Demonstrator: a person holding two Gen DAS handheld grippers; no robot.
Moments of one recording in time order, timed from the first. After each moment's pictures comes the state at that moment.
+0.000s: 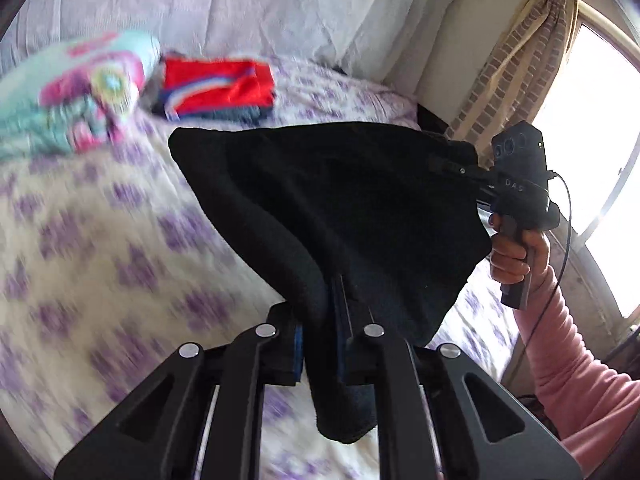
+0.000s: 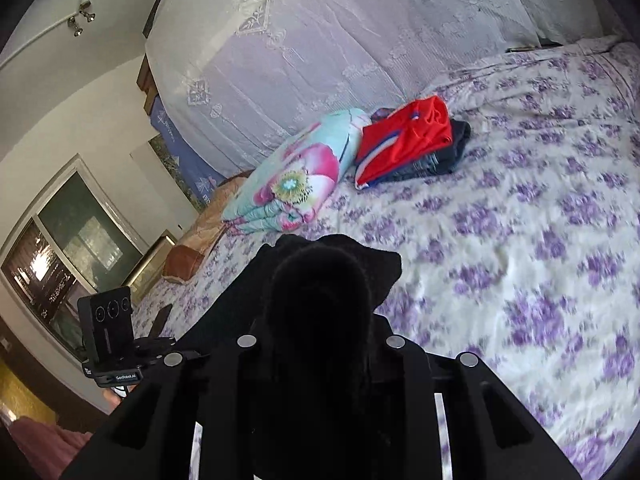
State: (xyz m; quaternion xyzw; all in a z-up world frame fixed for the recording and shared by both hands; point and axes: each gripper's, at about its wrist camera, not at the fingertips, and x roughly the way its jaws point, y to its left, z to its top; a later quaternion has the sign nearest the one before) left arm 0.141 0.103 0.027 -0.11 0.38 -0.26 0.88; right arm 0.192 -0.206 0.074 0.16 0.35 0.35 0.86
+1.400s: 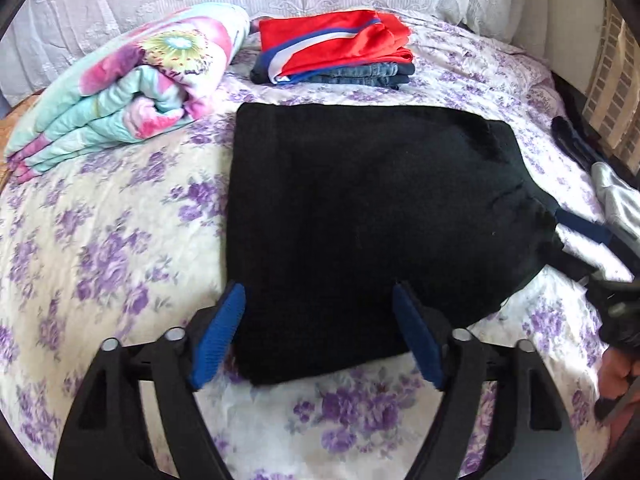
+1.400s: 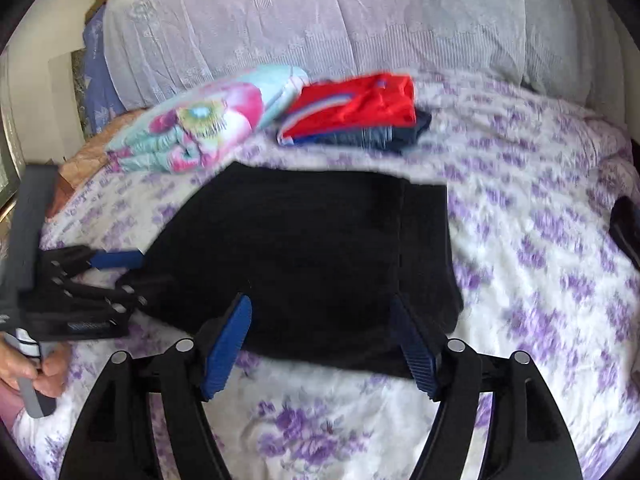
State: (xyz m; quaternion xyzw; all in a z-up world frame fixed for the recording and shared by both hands) left arm 0.245 0.105 -0.057 0.00 0.45 -0.04 0.89; right arm 0.200 -0.108 -0.043 -0.05 0.41 0.14 0.90
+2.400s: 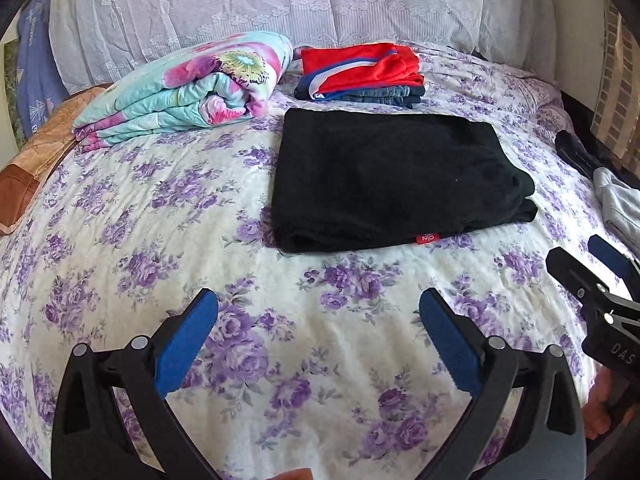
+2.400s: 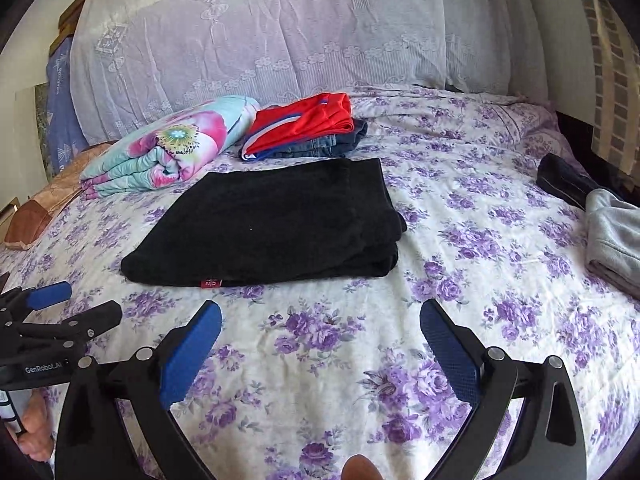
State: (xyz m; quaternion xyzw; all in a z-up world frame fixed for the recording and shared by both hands) left arm 0.137 0.094 -0.044 -0.01 0.39 0.03 0.92; right arm 0.091 -0.113 -0.021 0.00 0.30 0.05 0.95
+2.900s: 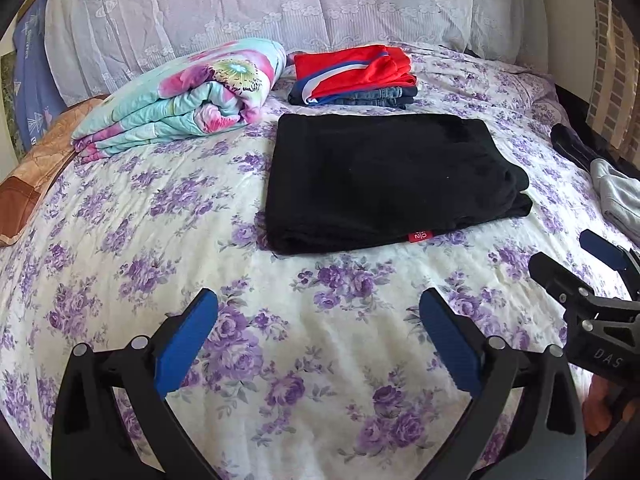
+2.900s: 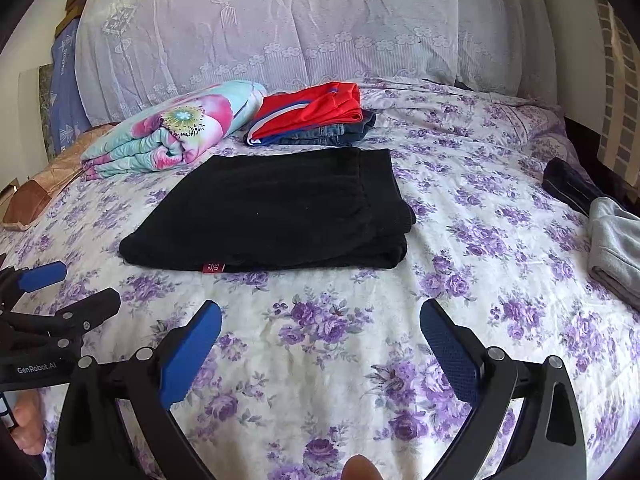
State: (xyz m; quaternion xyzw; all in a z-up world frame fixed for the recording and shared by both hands) left arm 0.134 0.088 -0.042 0.00 0.38 0.02 0.92; right arm 0.095 -0.104 -0.026 -0.03 0.32 0.05 0.94
